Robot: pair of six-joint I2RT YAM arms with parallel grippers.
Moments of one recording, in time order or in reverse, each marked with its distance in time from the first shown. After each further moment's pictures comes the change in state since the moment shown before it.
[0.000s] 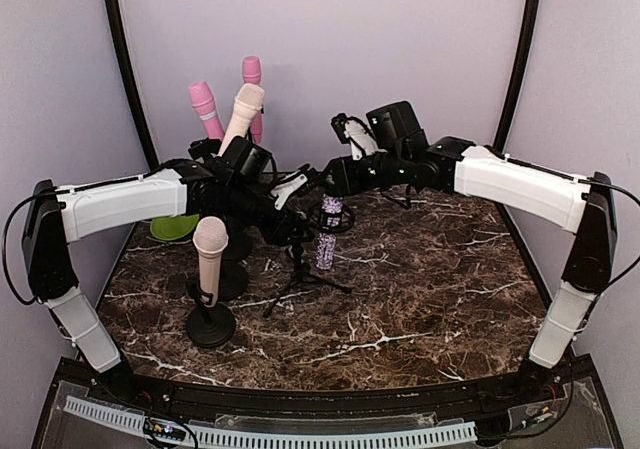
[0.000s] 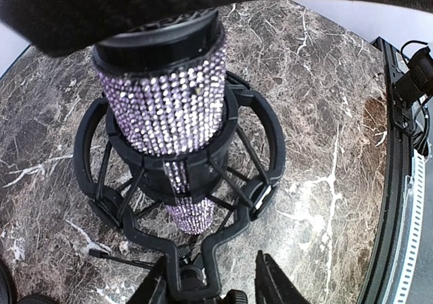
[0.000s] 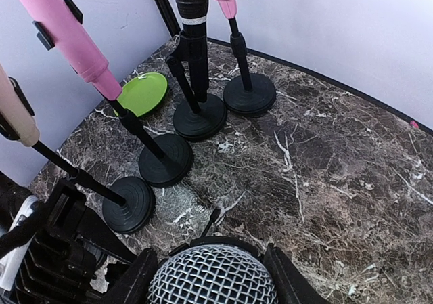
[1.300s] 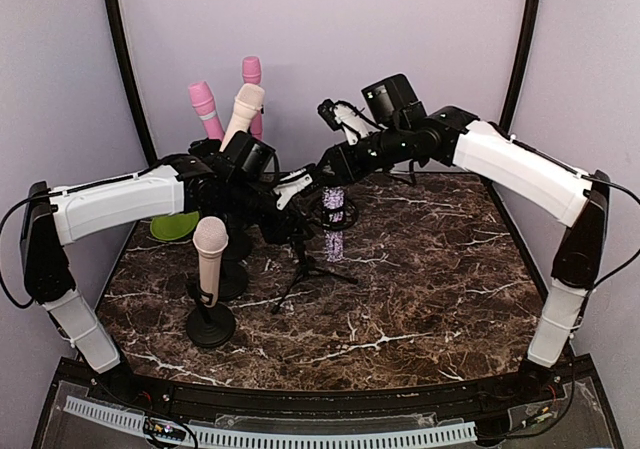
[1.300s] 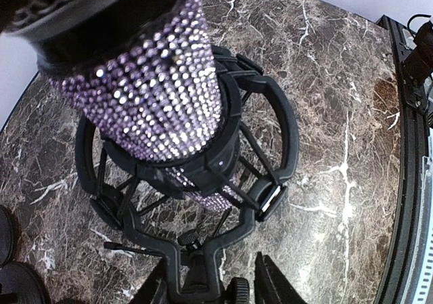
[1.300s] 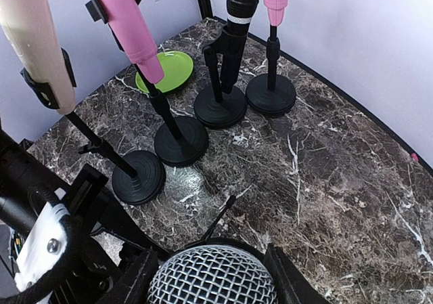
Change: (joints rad) left arm -0.044 -0.017 0.041 -0.055 -0.085 0.111; right arm 0.003 0.058 0.266 -0.287 -0.093 -0.182
